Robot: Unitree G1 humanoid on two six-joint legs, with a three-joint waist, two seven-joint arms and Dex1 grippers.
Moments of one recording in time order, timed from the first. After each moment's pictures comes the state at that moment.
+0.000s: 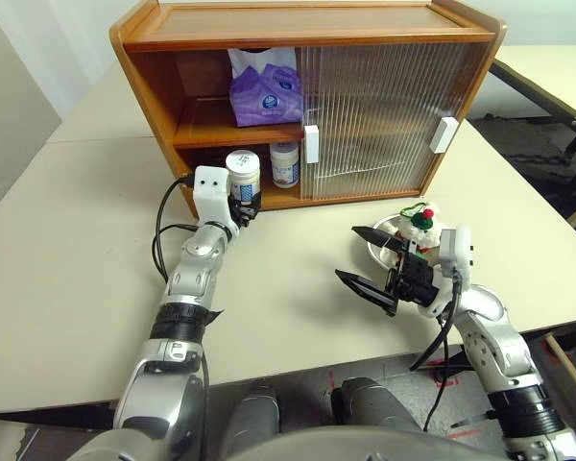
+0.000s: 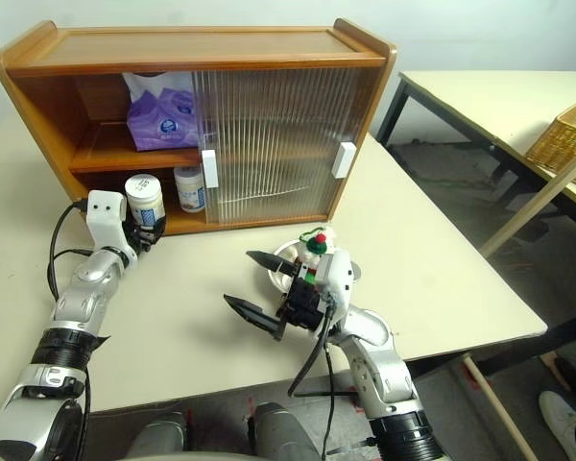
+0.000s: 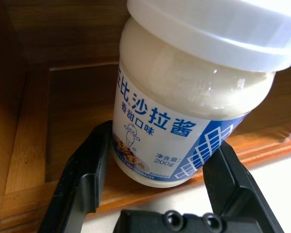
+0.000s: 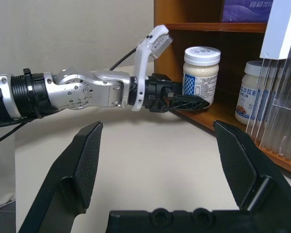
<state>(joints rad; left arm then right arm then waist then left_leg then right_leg) -0.44 0.23 0.07 0.42 -0.07 0.16 -0.17 -0.02 -0.33 0.10 -0.11 0.49 -0.06 1.01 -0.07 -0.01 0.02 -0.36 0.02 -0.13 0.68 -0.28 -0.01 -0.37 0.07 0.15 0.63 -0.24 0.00</state>
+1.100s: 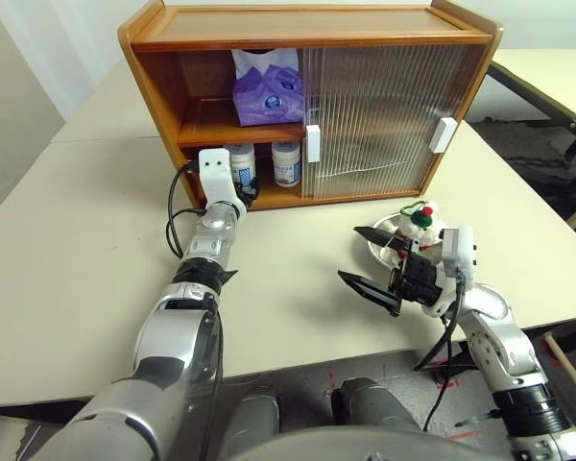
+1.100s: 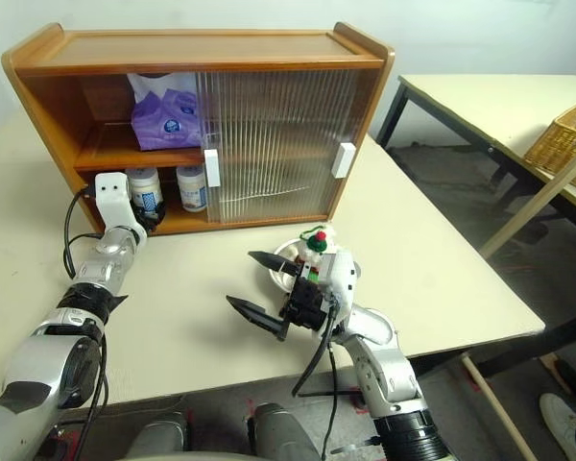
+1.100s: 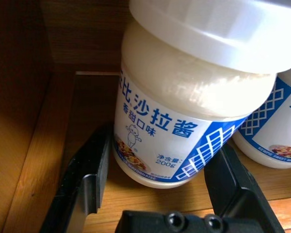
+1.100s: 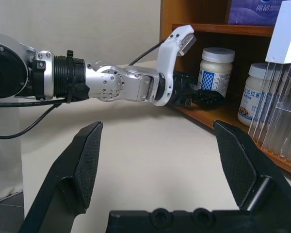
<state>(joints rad) -0.74 0.21 0.14 0.95 -0.08 -0.02 -0.07 -0.02 -0.36 0.10 -0.11 0.50 -0.06 1.02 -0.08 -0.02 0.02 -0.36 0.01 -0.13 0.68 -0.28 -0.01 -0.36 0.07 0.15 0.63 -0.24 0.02</state>
